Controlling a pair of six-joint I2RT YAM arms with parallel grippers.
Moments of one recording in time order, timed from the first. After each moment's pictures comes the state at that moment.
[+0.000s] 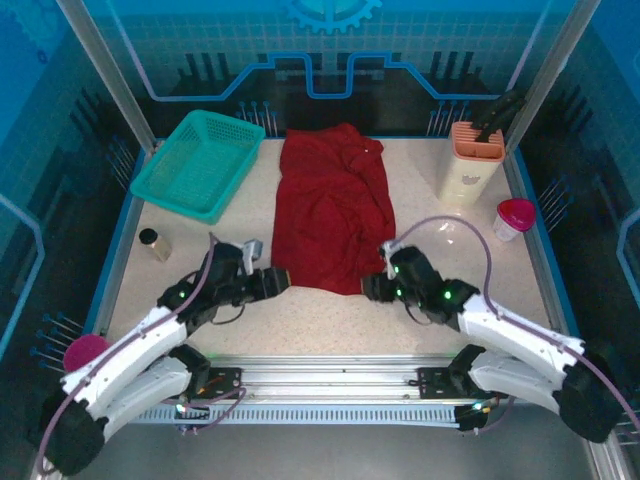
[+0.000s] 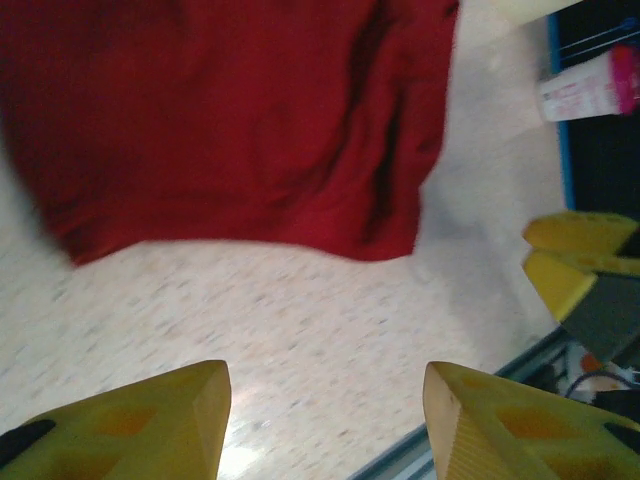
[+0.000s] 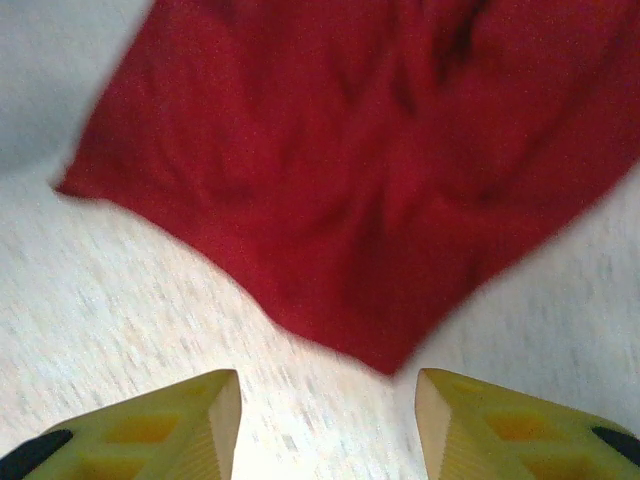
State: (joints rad) left arm -0.52 0.90 0.58 -0.38 0.31 -0.80; right arm 0.68 1.06 0.62 -0.32 -0.02 0.46
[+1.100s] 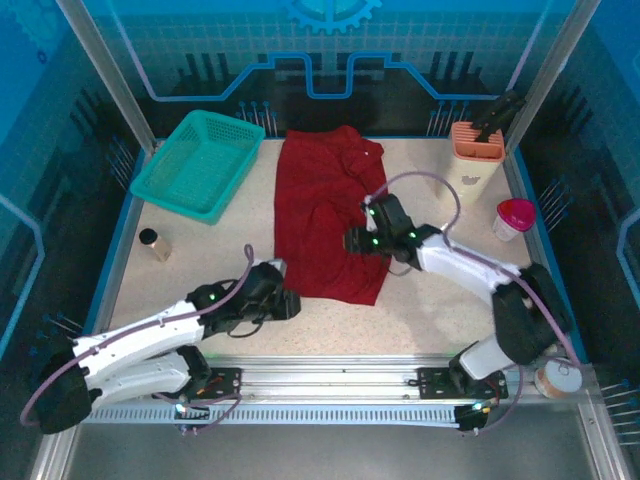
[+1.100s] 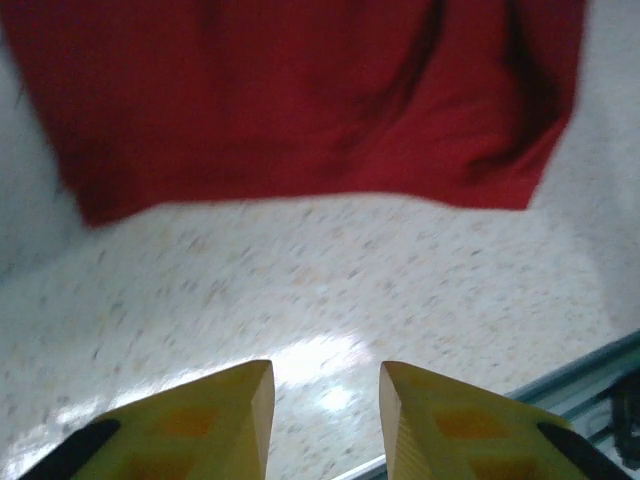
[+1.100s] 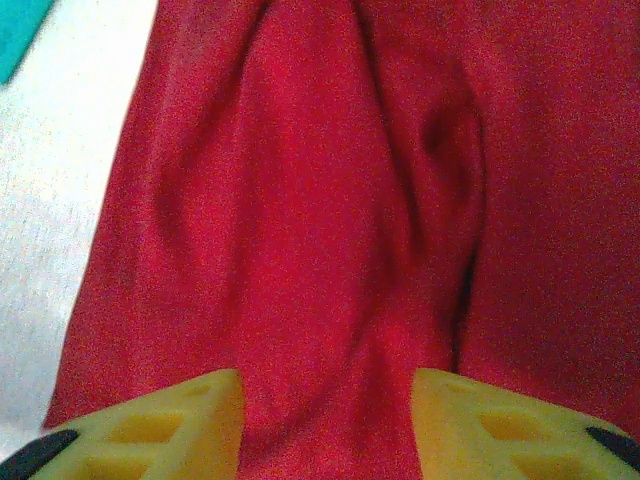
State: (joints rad) left arm -0.86 1.02 0.65 -0.52 -0.03 -0.89; right arm 0.55 1.58 1.00 -0.26 -0.08 0.46
